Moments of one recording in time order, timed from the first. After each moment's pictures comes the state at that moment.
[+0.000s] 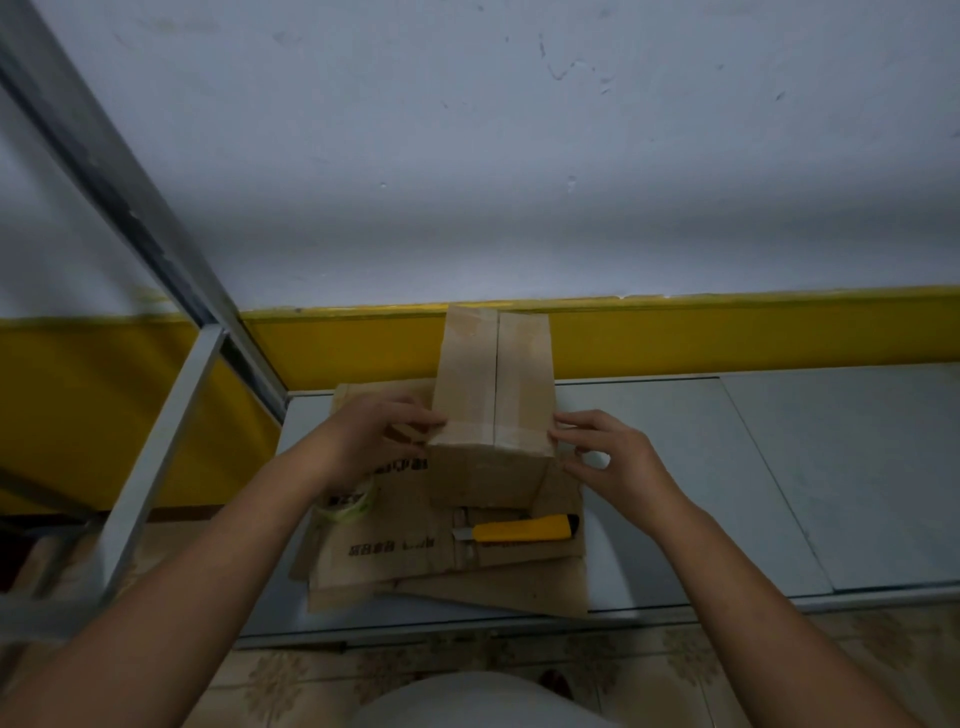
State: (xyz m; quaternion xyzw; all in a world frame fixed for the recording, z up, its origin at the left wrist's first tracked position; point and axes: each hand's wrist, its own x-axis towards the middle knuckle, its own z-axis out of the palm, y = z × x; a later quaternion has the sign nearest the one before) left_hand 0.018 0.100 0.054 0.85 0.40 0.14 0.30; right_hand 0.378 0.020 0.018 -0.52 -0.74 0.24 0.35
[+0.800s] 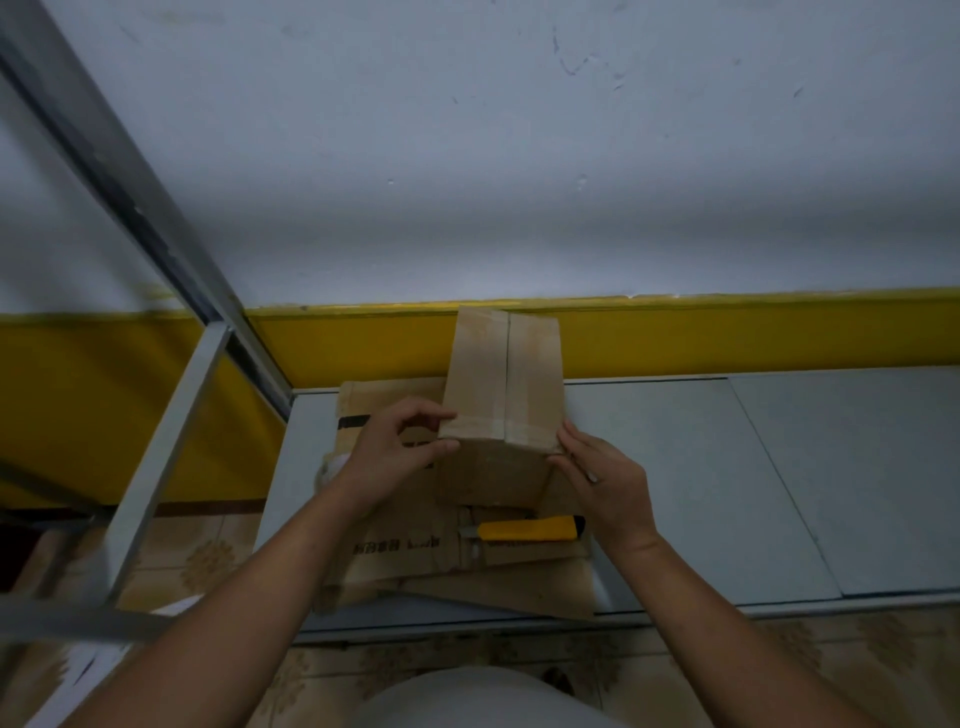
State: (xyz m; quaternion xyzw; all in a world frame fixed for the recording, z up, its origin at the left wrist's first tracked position) left_hand 0.044 0.078 0.020 0.67 0.49 0.34 0.44; right_hand 0.342 0.011 -0.020 -0.58 -0.69 0.06 0.42
